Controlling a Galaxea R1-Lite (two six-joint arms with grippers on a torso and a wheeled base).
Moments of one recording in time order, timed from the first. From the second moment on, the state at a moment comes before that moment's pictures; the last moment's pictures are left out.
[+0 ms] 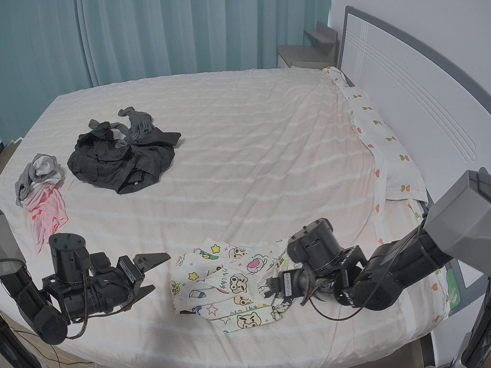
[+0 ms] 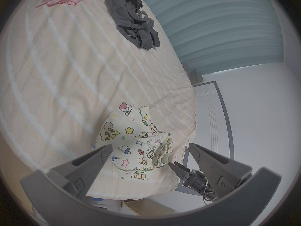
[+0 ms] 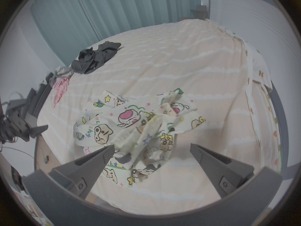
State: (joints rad) left arm -0.27 1.83 -0.10 -1.27 -0.30 -1.09; right arm 0.81 2.10 -0.95 -0.30 -0.36 0.48
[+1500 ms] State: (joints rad) left arm -0.26 1.97 -0.02 -1.46 -0.30 -1.09; right arm 0.86 2.14 -1.03 -0.16 -0.44 0.58
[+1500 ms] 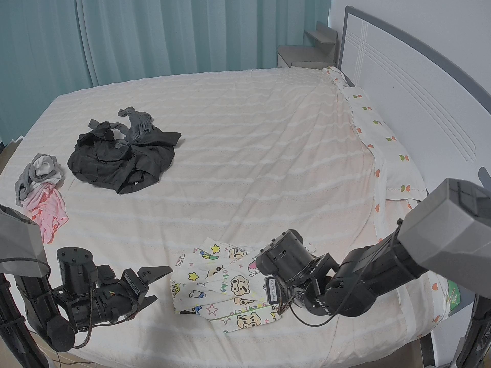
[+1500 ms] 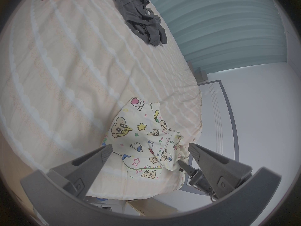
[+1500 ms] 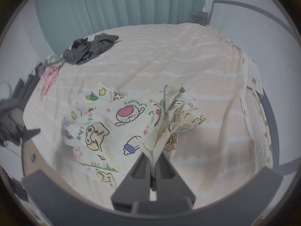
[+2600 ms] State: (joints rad) left arm -0.27 1.98 -0.02 -1.46 -0.30 -1.09; right arm 0.64 2.09 -0.60 -0.52 -0.01 0.70
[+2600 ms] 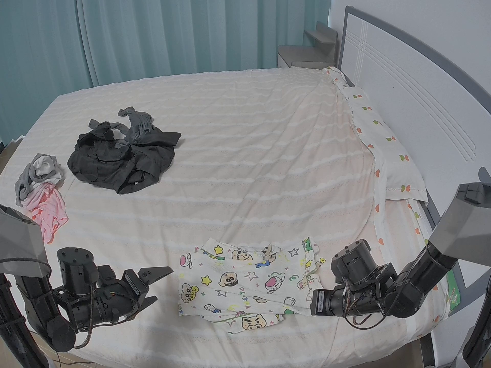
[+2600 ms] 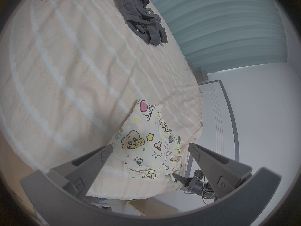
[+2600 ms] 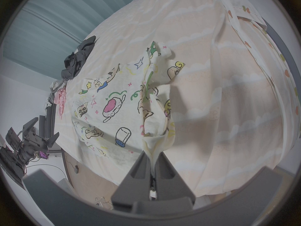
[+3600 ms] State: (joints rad) left arm -0.27 1.99 -0.02 -1.46 -0.30 -1.09; right arm 0.52 2.09 -0.85 -0.61 0.00 0.59
